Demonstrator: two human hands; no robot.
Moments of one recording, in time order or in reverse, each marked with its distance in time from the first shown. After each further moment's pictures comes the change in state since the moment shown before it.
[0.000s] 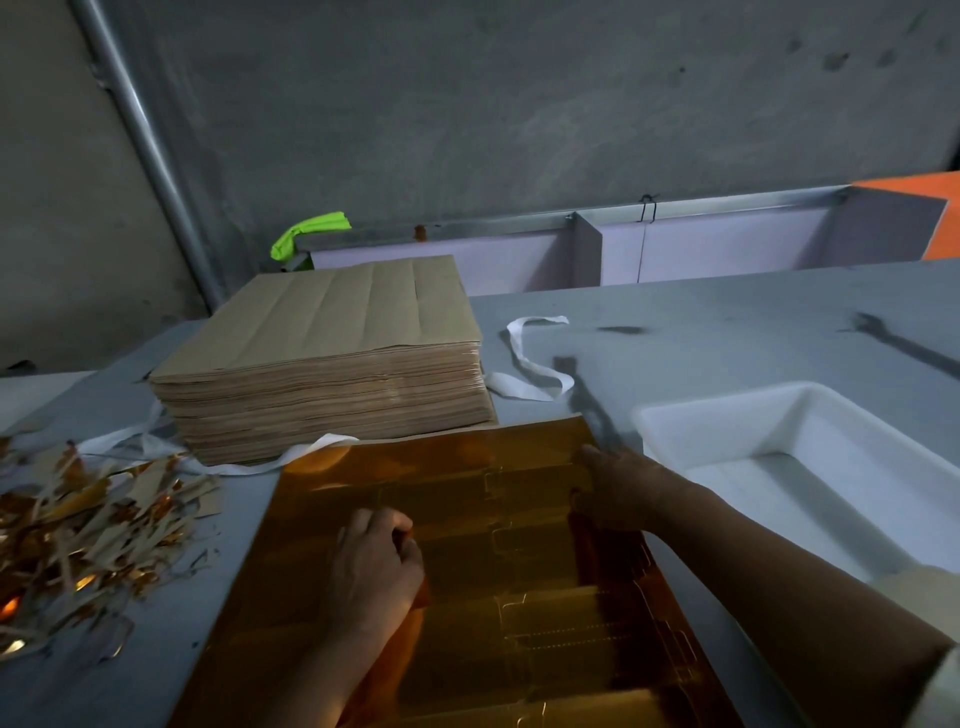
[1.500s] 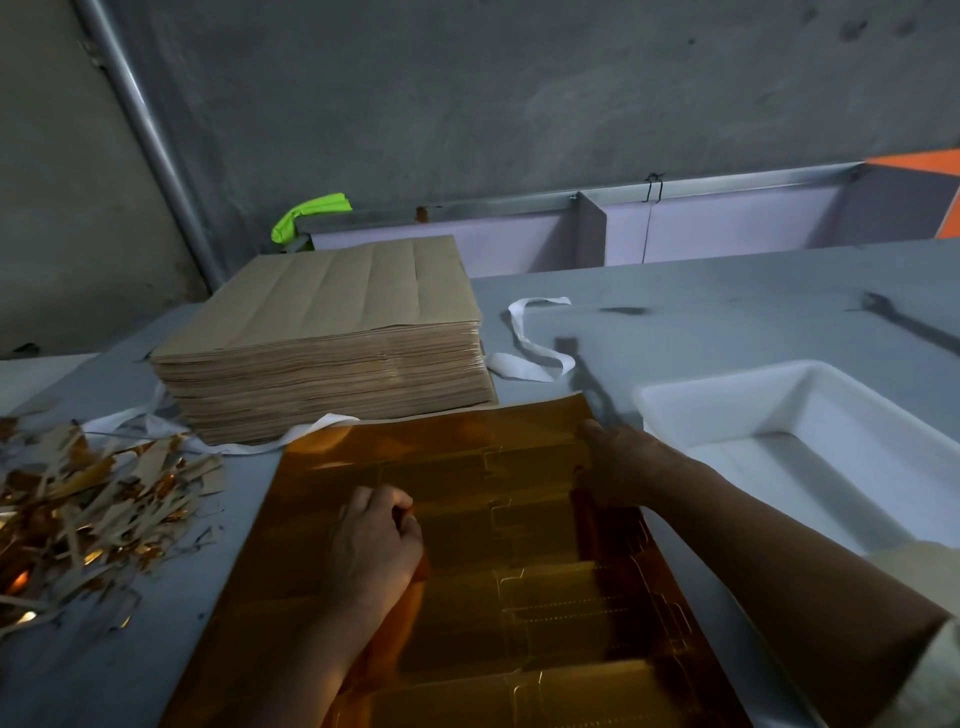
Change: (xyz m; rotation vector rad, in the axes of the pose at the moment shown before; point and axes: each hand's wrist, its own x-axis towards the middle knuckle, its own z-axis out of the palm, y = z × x) left_hand 0.000 -0.001 0.000 -0.009 0.013 0.011; right_hand 0.002 -0.001 0.002 0.038 0.039 0.029
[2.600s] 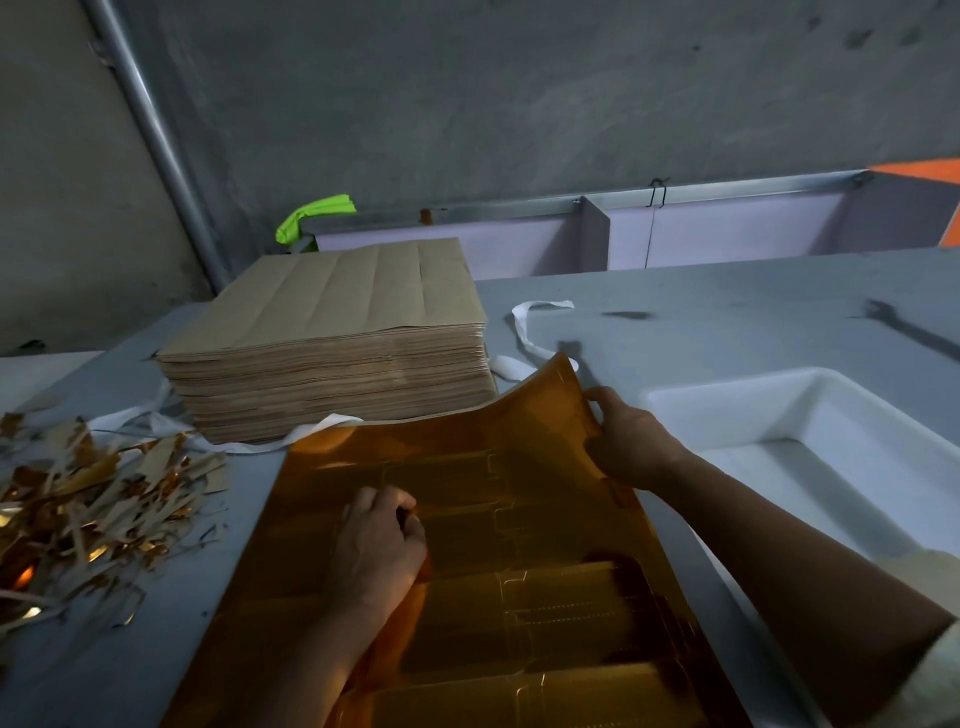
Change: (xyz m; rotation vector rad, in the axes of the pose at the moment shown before) left_hand 0.003 -0.004 0.004 0.011 0.011 0.009; right_hand 0.000 -0.001 -0.011 0.372 0.181 0.026
